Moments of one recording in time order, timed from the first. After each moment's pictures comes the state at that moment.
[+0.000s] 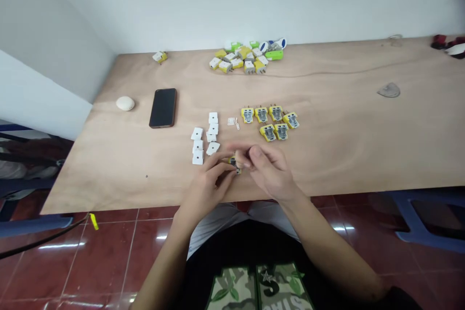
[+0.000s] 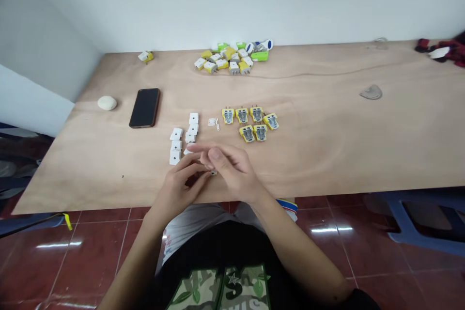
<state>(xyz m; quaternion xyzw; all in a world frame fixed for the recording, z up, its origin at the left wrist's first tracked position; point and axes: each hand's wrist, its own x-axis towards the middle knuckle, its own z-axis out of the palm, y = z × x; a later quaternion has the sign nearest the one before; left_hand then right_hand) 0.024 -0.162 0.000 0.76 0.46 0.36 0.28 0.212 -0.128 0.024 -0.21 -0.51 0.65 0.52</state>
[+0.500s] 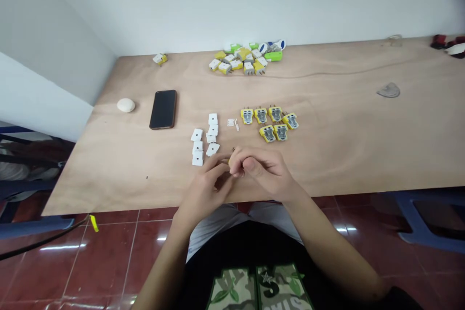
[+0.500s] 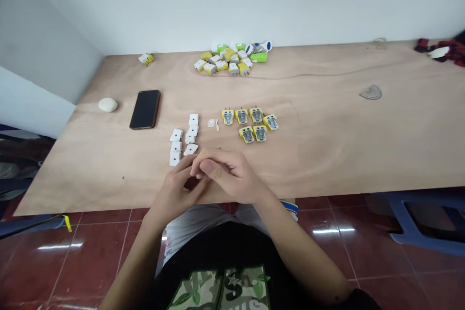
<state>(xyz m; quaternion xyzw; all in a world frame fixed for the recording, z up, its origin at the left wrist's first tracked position) 0.022 -0.163 0.006 0.76 0.45 0.36 0.28 0.224 -0.123 0.031 -0.19 -0.62 0.61 0.46</state>
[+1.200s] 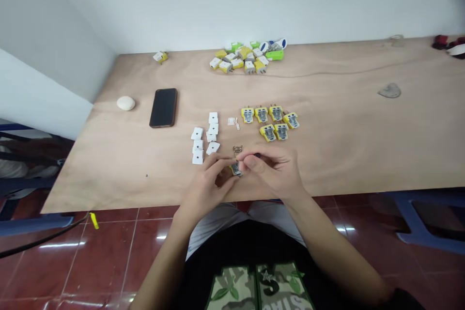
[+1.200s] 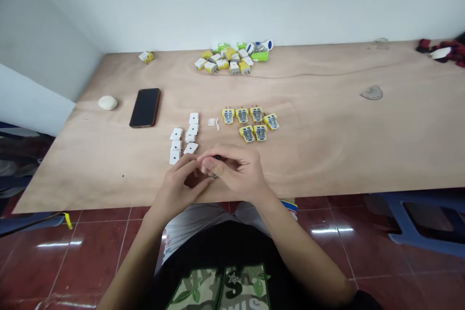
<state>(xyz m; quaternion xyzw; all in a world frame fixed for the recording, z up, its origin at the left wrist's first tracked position) 0.022 -0.163 0.000 0.75 0.48 0.35 0.28 0.223 -0.129 0.030 -0.26 -0.55 0.59 0.53</state>
